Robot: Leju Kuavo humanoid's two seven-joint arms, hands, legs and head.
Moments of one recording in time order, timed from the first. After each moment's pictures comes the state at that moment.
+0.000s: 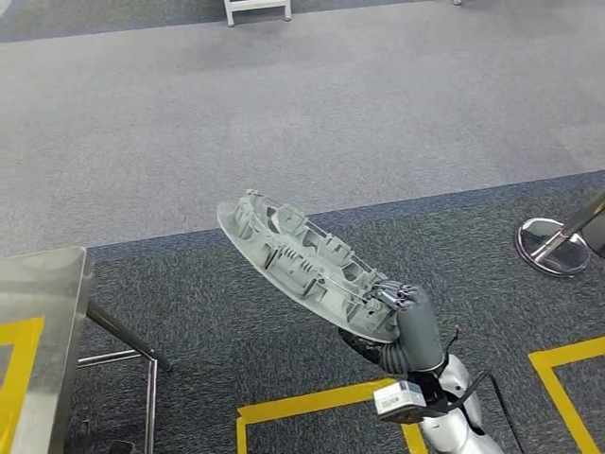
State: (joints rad) left arm -0.06 -0.08 1.26 -0.21 -1.34 -0.08 -0.47; right arm -0.06 -0.13 0.34 -1.63 0.58 -0.46 -0.55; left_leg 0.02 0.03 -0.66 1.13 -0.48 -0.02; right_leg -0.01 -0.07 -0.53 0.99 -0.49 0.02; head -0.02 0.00
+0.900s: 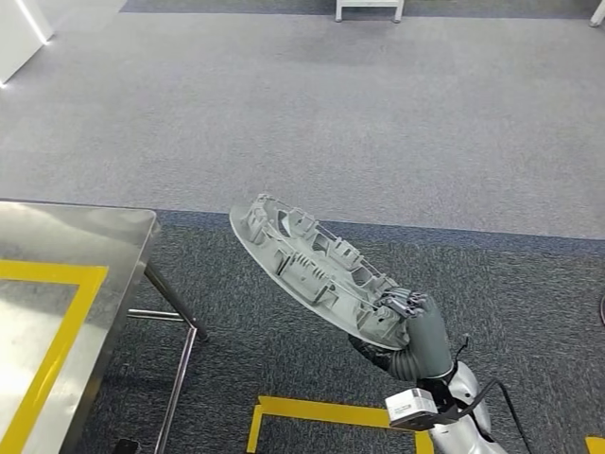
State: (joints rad) left arm -0.06 -0.09 1.26 -0.20 -1.35 -0.07 -0.47; right arm -0.03 -0.15 0.32 -1.62 0.54 -0.46 -0.59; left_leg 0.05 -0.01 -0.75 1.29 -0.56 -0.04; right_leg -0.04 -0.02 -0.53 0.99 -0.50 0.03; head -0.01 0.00
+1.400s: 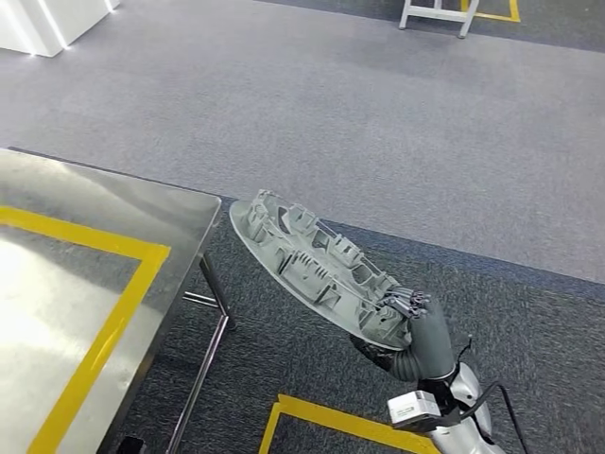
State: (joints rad) left arm -0.06 -0.10 1.26 -0.20 -1.34 -0.07 -0.47; right arm -0.03 -0.15 0.31 -1.63 0.55 -0.45 -0.59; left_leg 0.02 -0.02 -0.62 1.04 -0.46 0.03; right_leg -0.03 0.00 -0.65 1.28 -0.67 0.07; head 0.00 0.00
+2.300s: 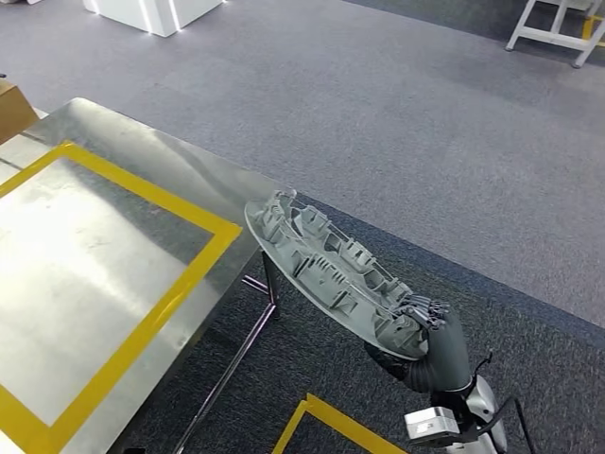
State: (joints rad) left arm -0.06 -0.17 1.34 -0.20 -1.29 -0.03 -0.30; right arm 0.06 -0.17 0.26 -1.72 0.54 -0.47 -0.60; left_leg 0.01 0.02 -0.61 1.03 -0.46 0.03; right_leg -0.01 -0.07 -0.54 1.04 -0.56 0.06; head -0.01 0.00
